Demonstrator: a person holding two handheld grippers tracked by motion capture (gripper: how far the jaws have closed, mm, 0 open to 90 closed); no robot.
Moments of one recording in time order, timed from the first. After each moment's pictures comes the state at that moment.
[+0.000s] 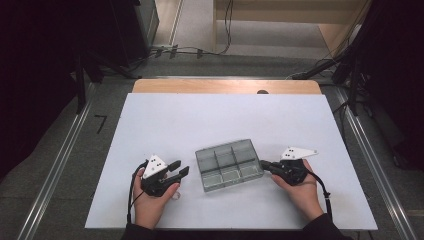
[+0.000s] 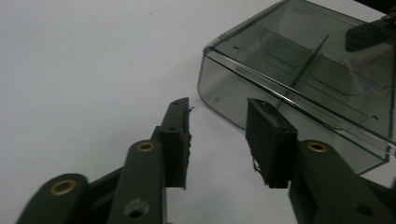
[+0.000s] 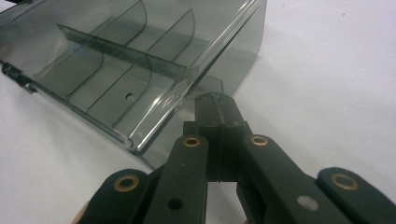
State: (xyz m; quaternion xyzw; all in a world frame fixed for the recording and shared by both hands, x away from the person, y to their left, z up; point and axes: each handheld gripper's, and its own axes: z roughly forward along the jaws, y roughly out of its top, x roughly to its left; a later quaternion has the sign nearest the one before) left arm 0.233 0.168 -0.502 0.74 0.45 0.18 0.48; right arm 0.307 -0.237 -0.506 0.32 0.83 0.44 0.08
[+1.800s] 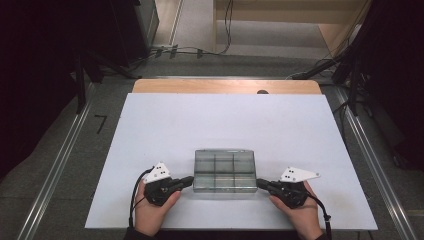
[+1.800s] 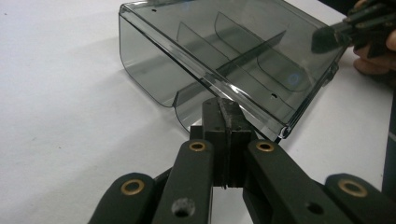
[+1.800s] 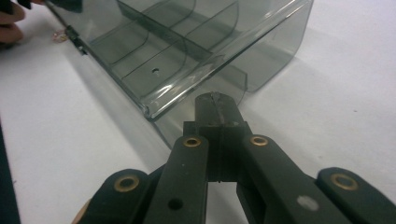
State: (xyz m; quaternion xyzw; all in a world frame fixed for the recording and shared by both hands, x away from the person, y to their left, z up) left arm 0.217 0.162 -0.507 0.77 0.40 0.08 0.50; right arm 0.249 -0.230 -0.508 0.32 0.83 0.45 0.08
